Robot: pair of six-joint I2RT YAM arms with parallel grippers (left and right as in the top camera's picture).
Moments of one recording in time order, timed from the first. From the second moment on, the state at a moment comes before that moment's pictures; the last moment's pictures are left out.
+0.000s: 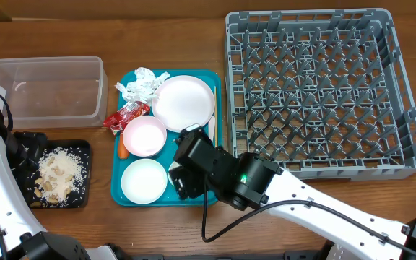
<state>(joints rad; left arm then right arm) 0.57 1.52 1.51 -1.56 -0.18 -0.94 1.04 1.51 1.30 -0.83 0.05 0.56</state>
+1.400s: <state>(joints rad) 0.57 1.52 1.51 -1.56 -0.18 -0.94 1.10 1.69 1.33 -0.69 0.11 0.77</state>
